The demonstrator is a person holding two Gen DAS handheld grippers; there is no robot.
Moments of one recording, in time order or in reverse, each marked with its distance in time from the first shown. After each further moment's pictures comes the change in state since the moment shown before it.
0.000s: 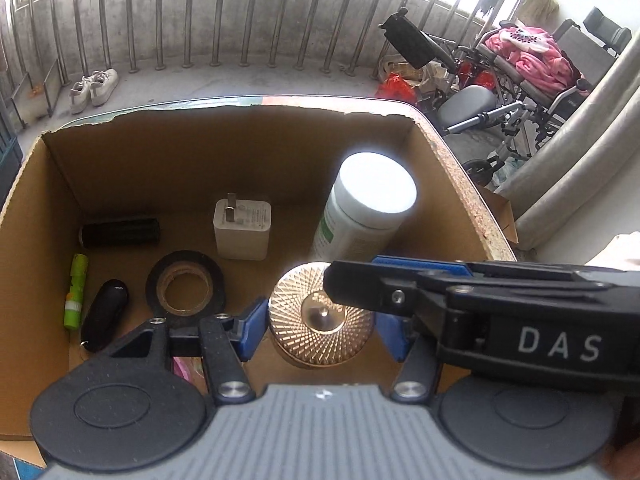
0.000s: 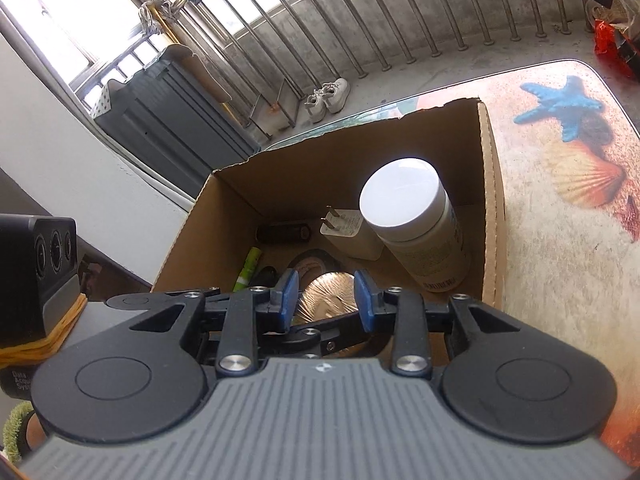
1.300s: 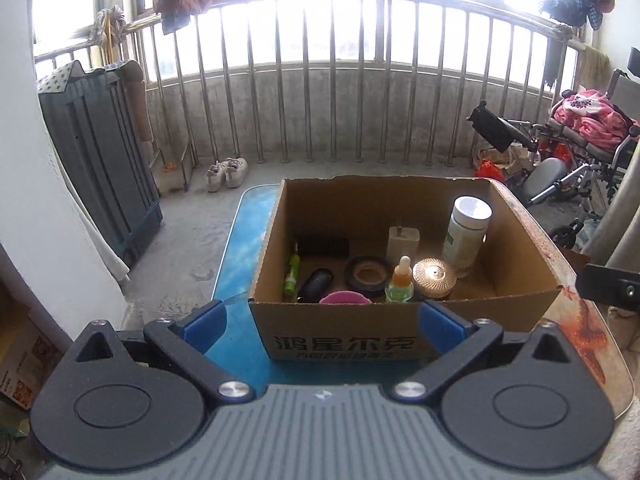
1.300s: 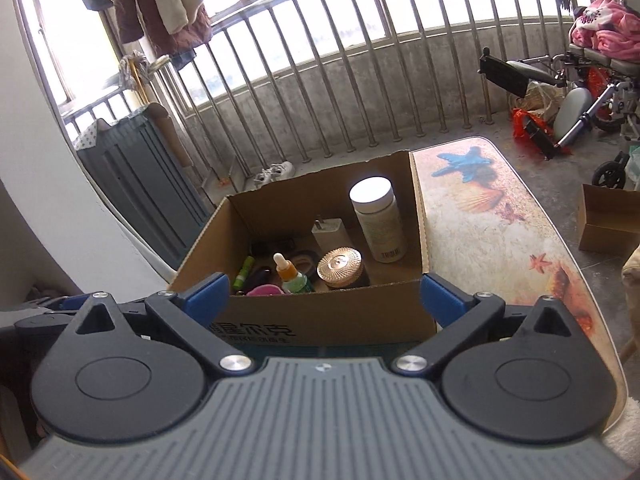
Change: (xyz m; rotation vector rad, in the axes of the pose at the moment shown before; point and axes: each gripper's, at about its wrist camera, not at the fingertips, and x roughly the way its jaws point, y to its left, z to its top) left arm -0.176 0.023 -0.107 -0.010 -0.312 0.351; right arm -0.148 0.098 -0.134 -0.067 -0.300 -0.269
